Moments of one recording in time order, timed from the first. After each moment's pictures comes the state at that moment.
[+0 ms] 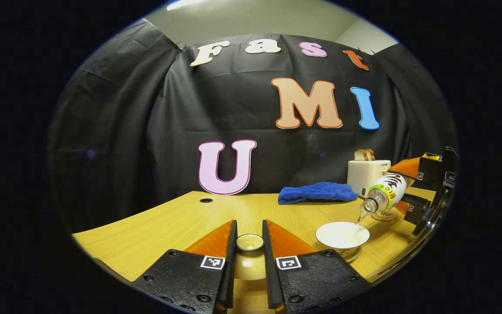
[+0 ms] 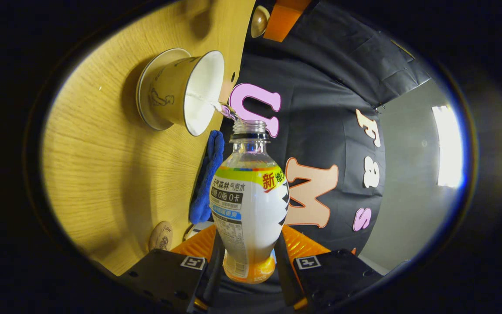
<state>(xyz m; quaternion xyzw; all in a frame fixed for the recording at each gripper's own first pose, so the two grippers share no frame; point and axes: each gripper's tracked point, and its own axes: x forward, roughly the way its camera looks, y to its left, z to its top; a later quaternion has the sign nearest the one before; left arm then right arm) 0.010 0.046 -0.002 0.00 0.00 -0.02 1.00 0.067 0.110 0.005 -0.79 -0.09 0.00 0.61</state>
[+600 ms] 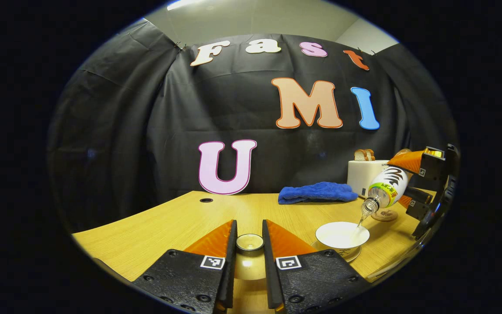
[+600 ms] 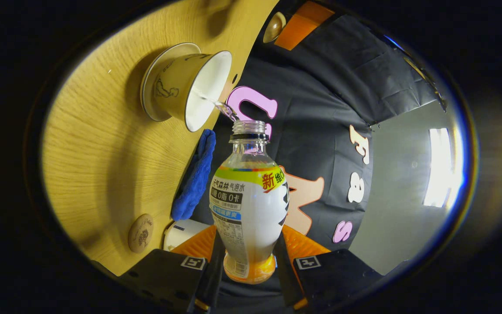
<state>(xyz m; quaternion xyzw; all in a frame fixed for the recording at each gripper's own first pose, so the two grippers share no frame) 0.010 0.046 -0.003 0.00 0.00 -0.01 1.00 0.056 0.124 0.024 -0.82 -0.14 -0.02 0.56</state>
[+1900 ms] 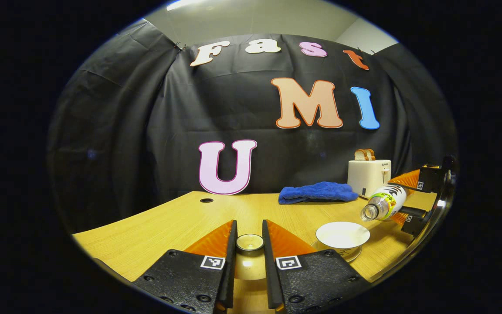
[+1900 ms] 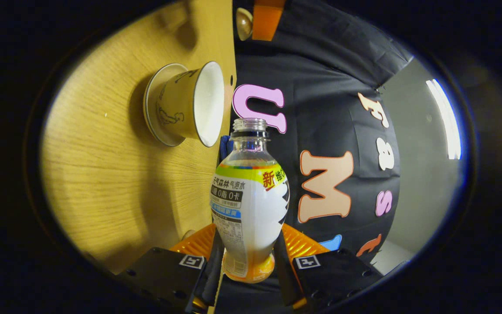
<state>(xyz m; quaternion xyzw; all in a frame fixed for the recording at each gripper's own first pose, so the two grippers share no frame) 0.010 0.046 -0.003 0.00 0.00 -0.01 1.00 0.062 0.105 -0.017 -0.70 -0.03 0.03 0.71</state>
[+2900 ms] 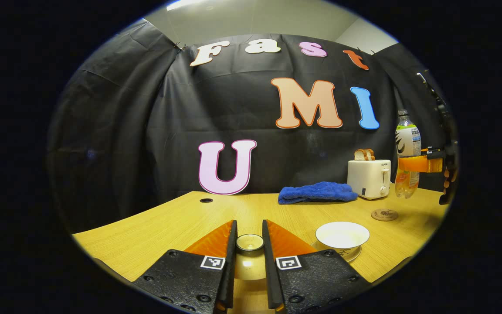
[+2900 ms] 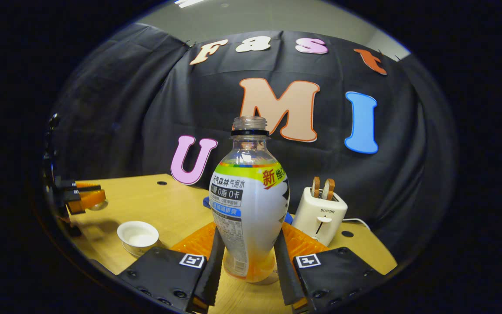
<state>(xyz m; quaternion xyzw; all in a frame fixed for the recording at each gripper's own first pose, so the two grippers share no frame) 0.010 0.046 -0.003 0.00 0.00 -0.01 1.00 0.090 0.028 0.062 -0.06 0.03 0.09 0.99</state>
